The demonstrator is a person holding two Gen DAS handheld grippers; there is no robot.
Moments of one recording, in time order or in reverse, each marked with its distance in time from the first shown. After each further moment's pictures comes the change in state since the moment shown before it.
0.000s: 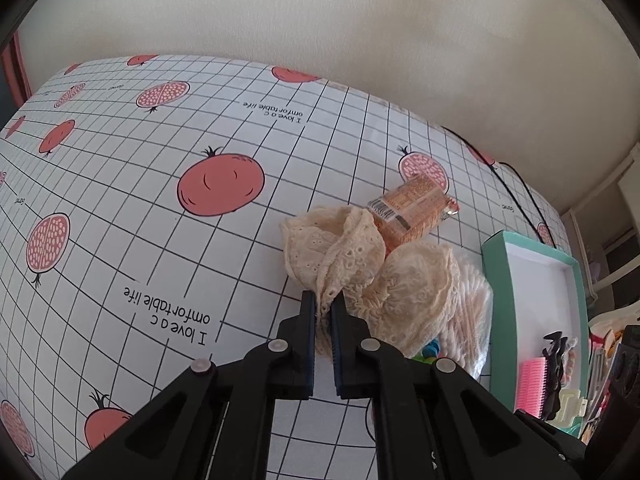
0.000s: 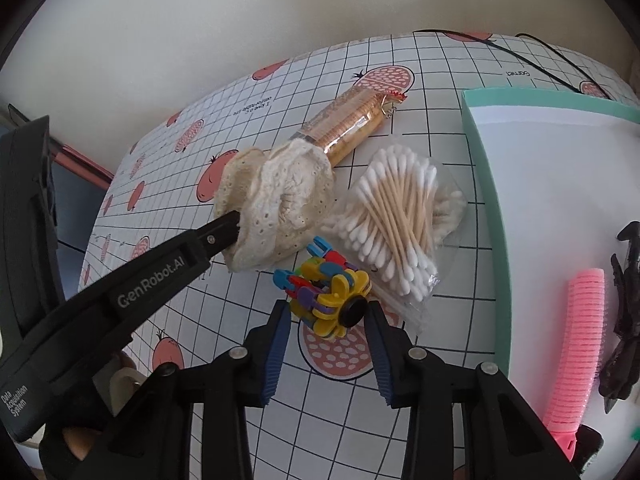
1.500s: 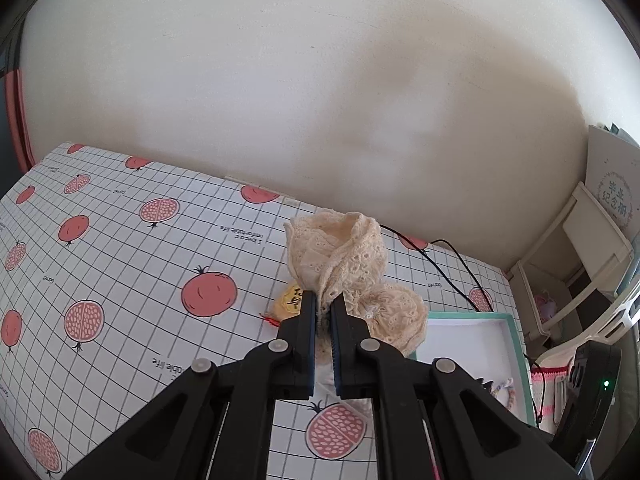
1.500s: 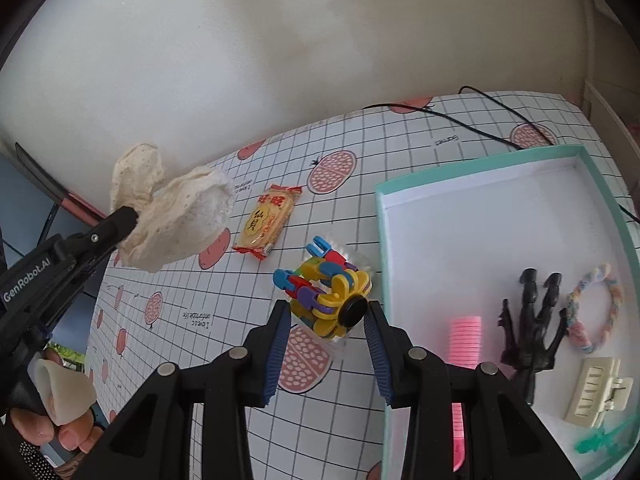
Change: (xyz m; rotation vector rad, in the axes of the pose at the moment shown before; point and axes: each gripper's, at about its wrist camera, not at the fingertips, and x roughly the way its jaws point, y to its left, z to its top) left arm -0.107 -0.037 0.027 0.059 -0.266 -0.079; right arm -0.082 -0.049 0.016 0.063 -0.171 -0.008
